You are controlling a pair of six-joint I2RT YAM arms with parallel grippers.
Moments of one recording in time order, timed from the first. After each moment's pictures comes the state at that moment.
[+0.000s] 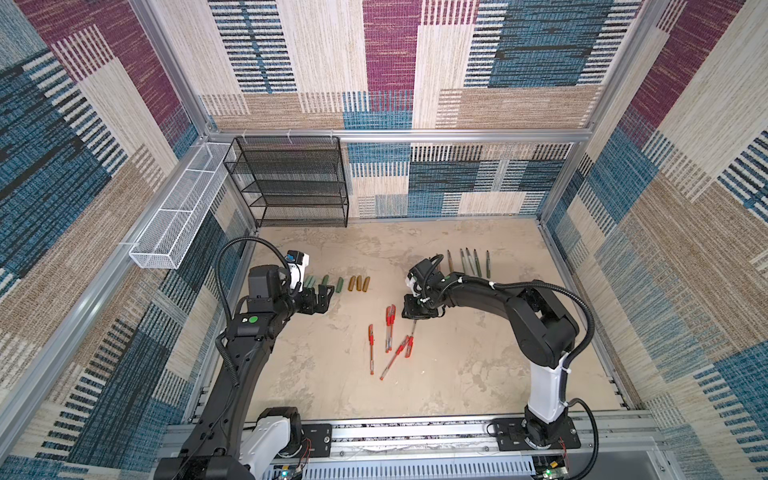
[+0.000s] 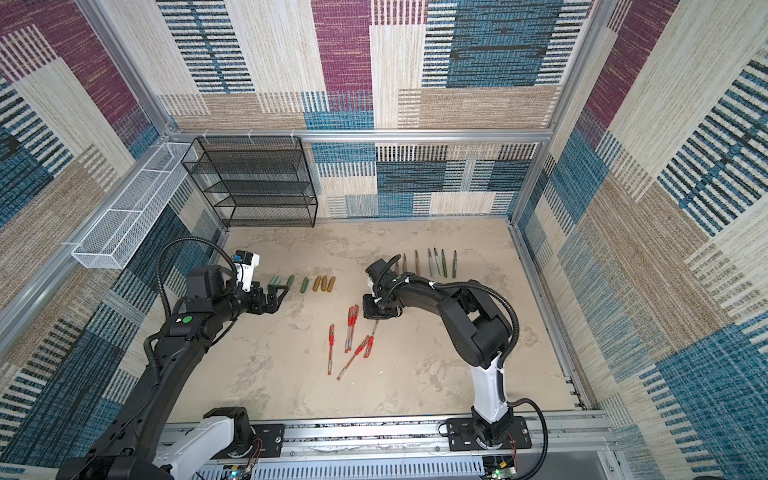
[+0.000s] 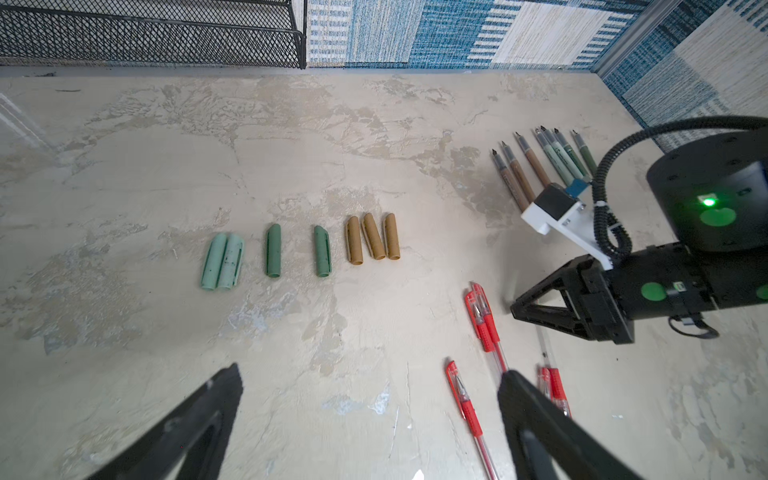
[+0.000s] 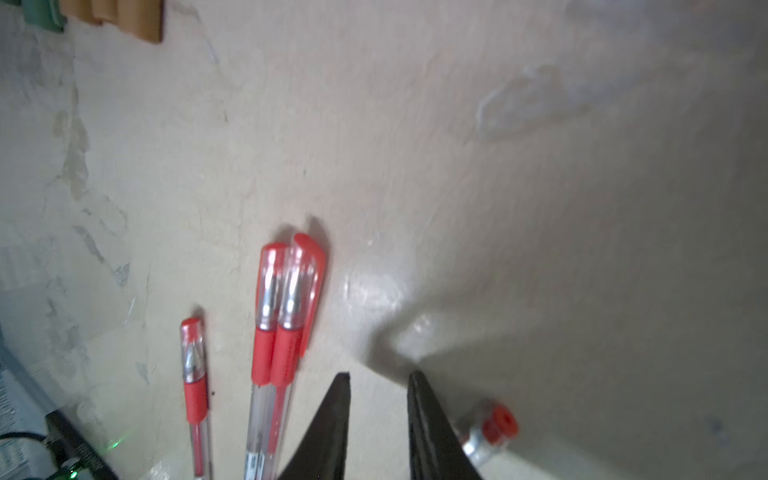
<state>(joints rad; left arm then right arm) 0.01 1.01 0.84 -0.47 0.37 0.02 0.64 1.93 1.23 -0.46 -0.28 0.53</state>
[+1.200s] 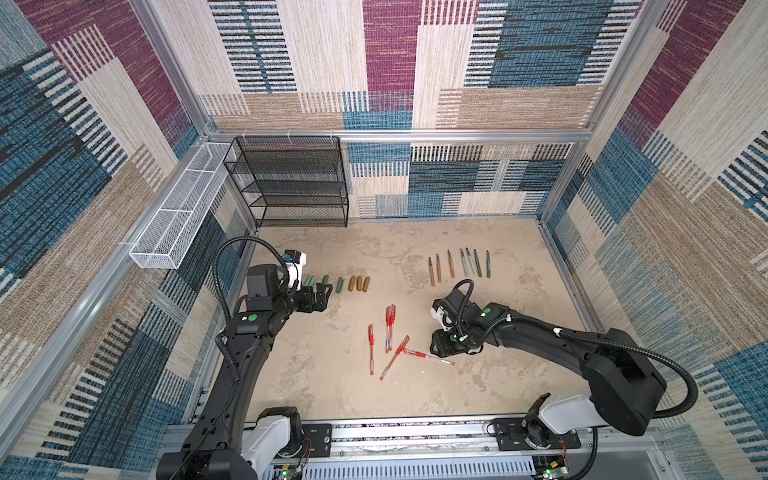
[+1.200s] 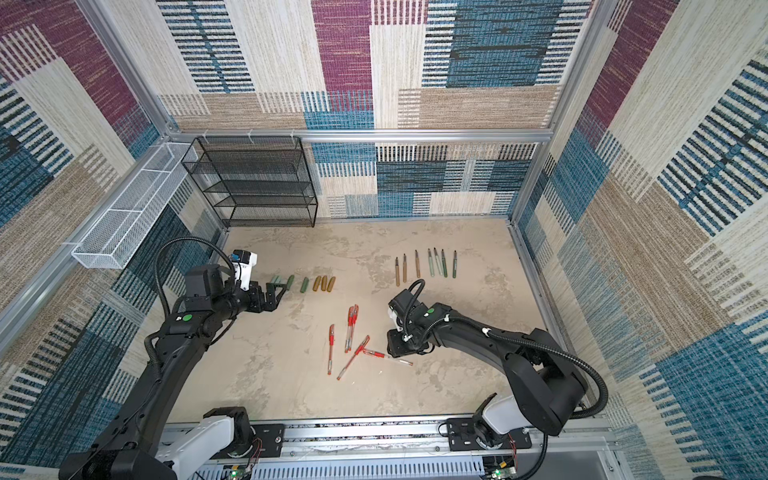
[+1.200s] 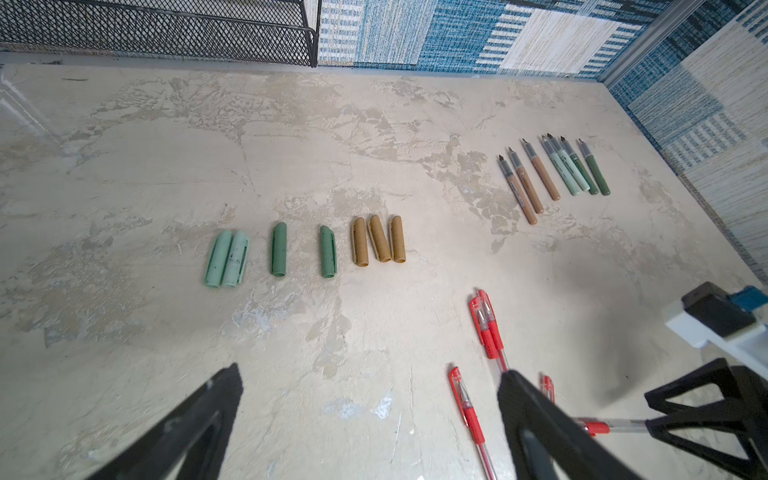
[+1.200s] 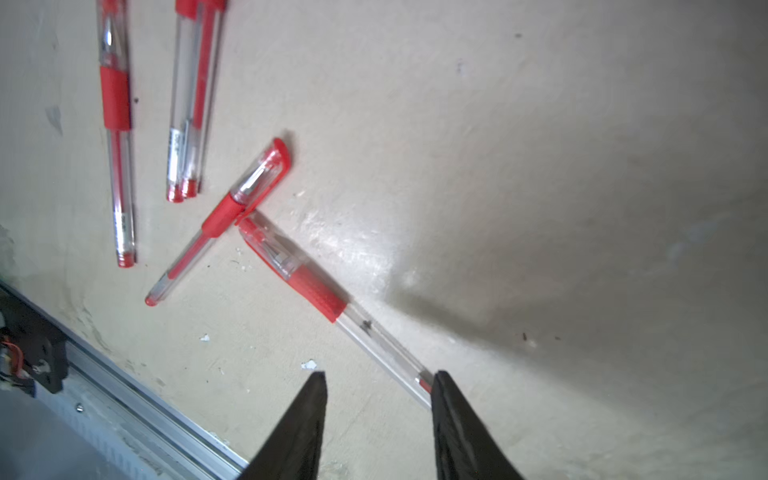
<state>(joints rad) 0.04 1.03 0.84 -0.46 0.38 0.00 0.74 1.46 0.83 -0.61 -0.20 0.41</state>
